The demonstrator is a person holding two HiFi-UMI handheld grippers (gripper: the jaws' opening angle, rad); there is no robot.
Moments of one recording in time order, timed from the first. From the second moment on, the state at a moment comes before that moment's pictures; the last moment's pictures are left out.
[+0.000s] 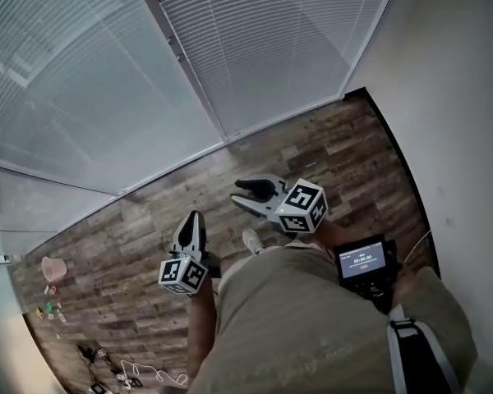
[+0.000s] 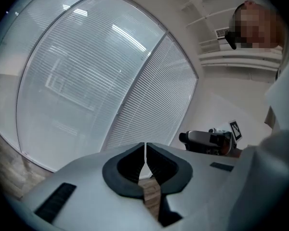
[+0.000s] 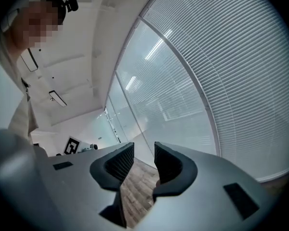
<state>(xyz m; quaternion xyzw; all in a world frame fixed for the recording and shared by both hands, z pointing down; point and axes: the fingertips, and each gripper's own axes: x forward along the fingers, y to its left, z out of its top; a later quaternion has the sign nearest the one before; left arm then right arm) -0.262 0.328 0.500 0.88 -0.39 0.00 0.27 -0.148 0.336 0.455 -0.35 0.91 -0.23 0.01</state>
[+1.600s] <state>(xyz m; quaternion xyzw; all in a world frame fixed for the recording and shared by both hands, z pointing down) -0.154 0.270 0.487 0.87 -0.31 -0.03 0.38 -0.036 0.242 0.476 -0.45 0.87 -0.20 -0.08</state>
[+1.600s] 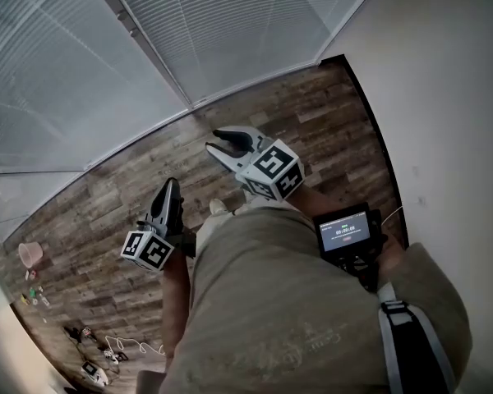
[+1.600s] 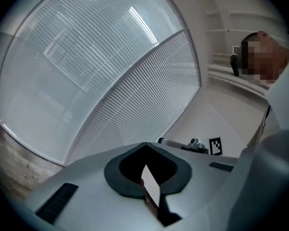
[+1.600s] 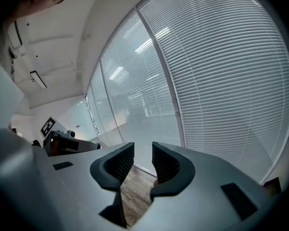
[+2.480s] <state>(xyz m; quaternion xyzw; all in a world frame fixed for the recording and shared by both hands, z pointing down) -0.136 0.231 0.507 0.85 -0.35 -0.03 0.39 -0.013 0.206 0.491 -0.42 0.88 -0.17 -0.11</state>
